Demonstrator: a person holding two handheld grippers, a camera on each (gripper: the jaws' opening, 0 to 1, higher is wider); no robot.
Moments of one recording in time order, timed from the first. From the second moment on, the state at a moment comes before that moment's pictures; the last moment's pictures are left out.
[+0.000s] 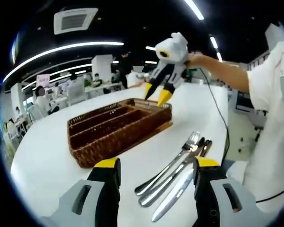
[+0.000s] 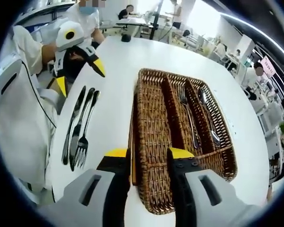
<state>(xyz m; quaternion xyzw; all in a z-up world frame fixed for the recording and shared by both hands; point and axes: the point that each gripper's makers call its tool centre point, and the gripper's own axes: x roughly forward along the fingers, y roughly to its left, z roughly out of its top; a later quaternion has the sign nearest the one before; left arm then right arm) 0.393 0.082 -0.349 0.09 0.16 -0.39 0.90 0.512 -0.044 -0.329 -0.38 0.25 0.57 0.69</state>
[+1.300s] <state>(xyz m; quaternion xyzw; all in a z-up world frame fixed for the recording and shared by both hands) 0.388 0.075 -0.353 0.10 0.17 -0.41 0.89 0.466 -0.063 -0.341 -0.35 0.25 0.57 0.70</state>
